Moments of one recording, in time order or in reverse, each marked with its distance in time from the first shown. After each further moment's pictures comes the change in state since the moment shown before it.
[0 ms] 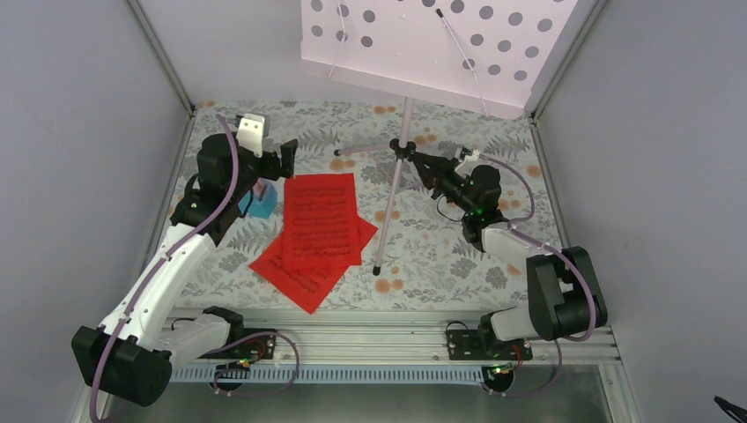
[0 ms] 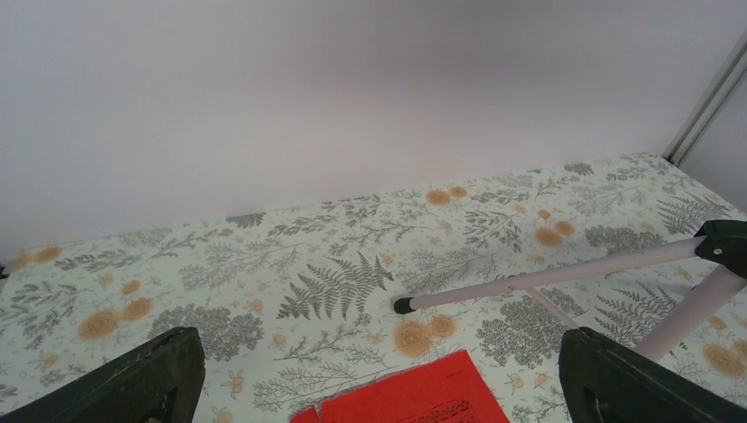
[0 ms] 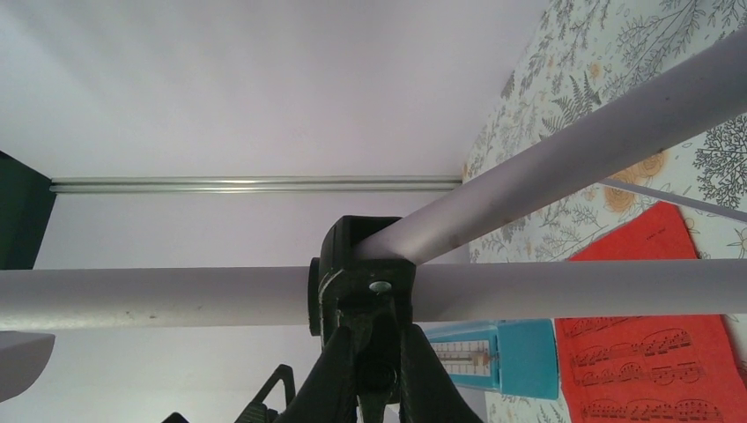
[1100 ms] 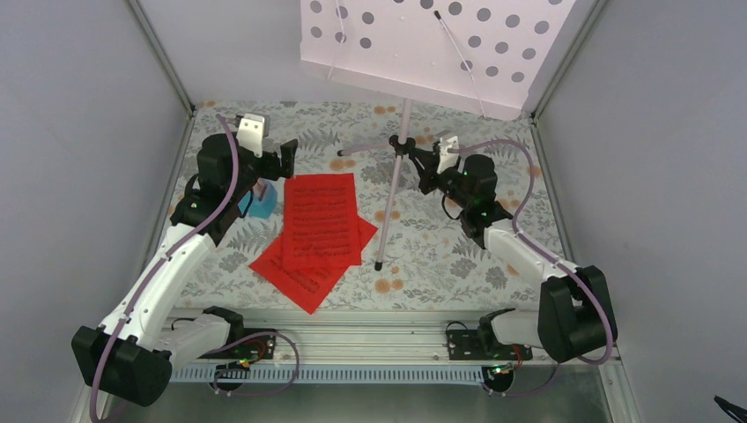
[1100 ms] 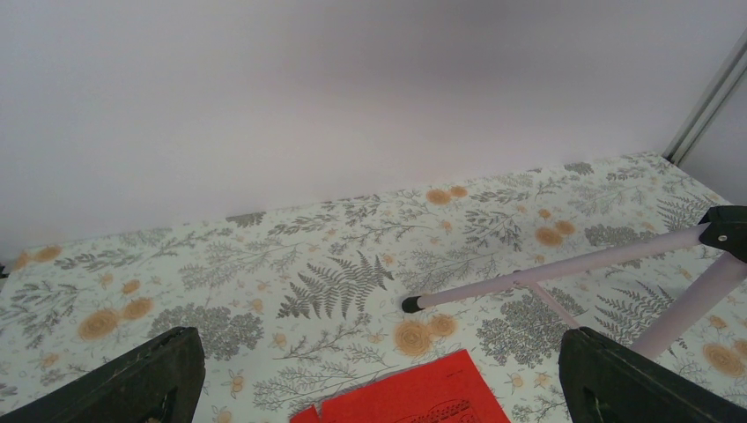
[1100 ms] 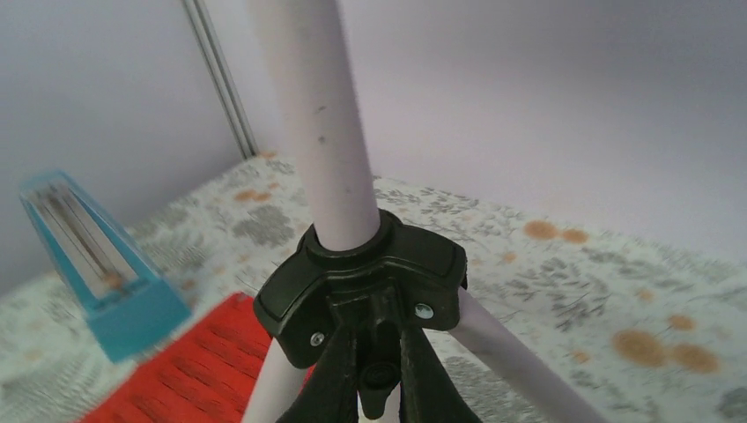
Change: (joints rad) left arm 0.000 0.000 0.000 -0.002 0.000 0.000; right arm 0.074 -0.113 0.106 -0.327 0.166 -1.363
